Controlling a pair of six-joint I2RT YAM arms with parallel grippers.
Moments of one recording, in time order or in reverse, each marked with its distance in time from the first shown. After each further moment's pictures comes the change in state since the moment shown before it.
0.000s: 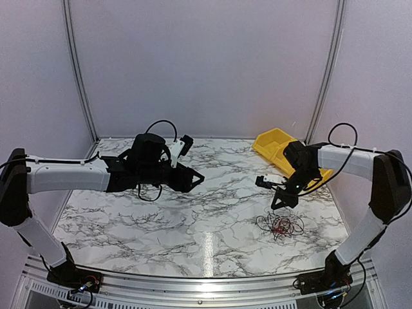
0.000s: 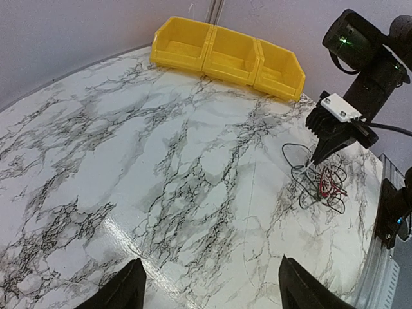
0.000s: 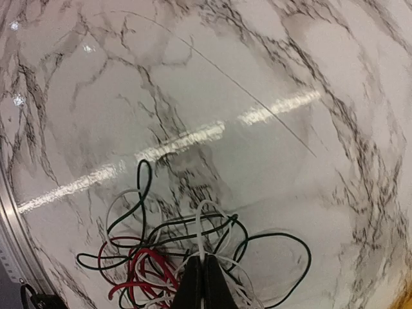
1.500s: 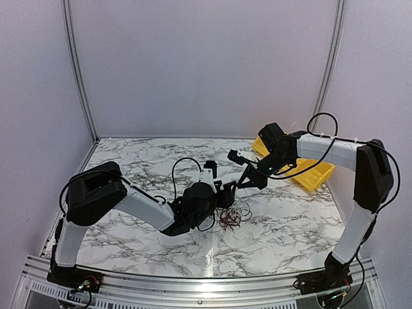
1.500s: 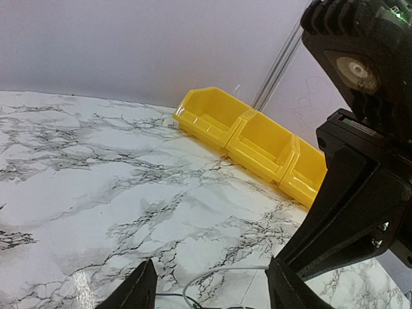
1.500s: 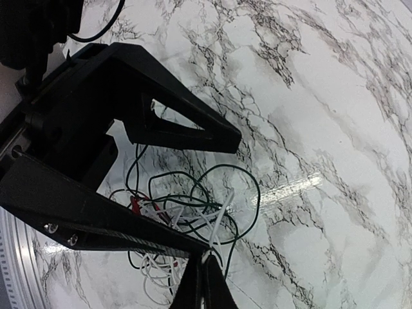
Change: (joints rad) left arm -0.262 0.614 0.138 0.836 -0.638 -0.304; right arm 0.184 0.198 0.274 0.217 -0.241 0.215
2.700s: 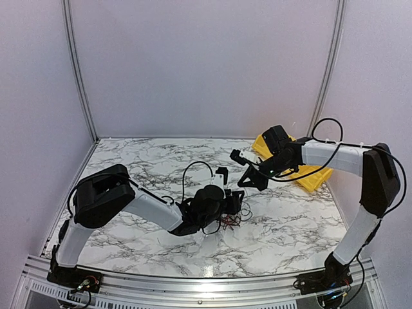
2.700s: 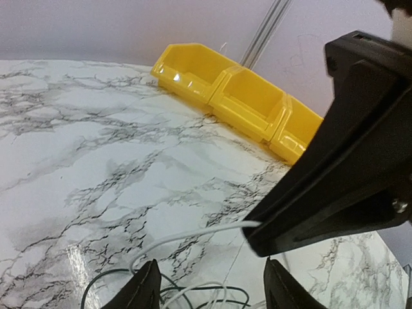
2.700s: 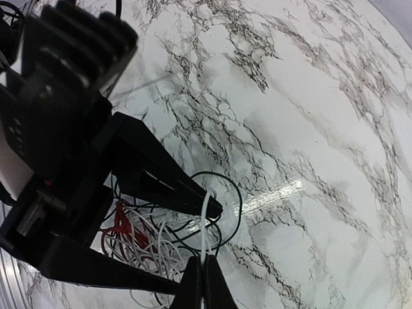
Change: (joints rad) left arm -0.018 0.061 0.108 -0.139 0.093 -0.040; right arm 0.000 -0.072 -0.116 0.161 0.060 0.072
